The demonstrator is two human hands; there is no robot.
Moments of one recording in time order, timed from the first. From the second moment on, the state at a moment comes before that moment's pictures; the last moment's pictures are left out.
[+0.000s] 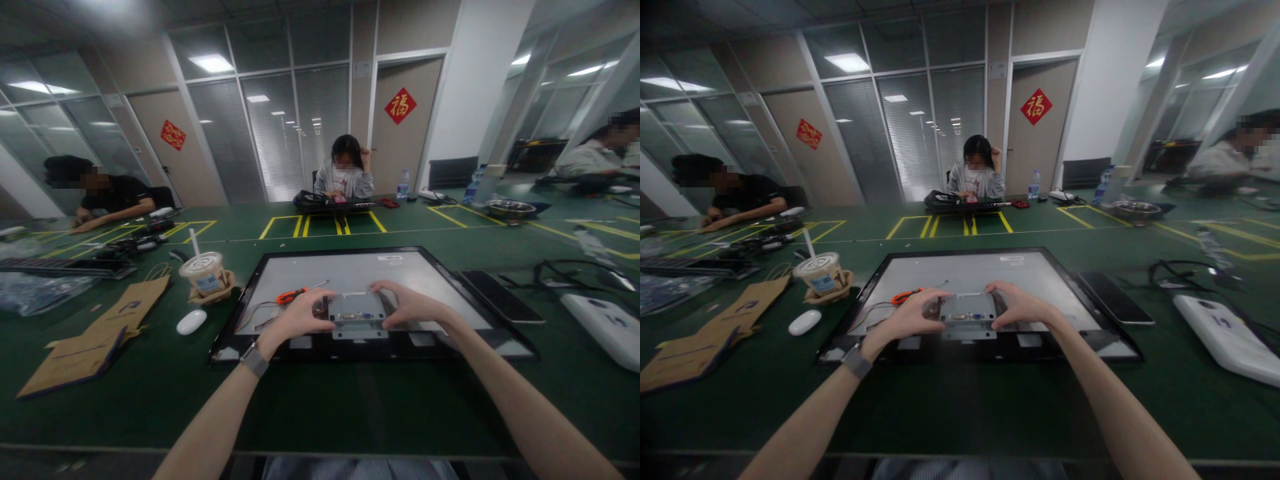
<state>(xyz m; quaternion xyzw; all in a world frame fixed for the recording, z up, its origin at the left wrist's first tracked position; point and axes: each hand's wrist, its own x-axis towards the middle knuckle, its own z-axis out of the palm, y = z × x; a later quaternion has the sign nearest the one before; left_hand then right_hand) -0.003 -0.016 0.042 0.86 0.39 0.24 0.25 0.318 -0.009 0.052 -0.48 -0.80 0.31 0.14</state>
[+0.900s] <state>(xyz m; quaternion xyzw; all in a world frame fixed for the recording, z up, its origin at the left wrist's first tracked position) 0.017 -0.003 0.028 0.85 0.43 0.19 0.25 0.323 0.013 0.020 -0.49 -0.80 0.28 0.19</state>
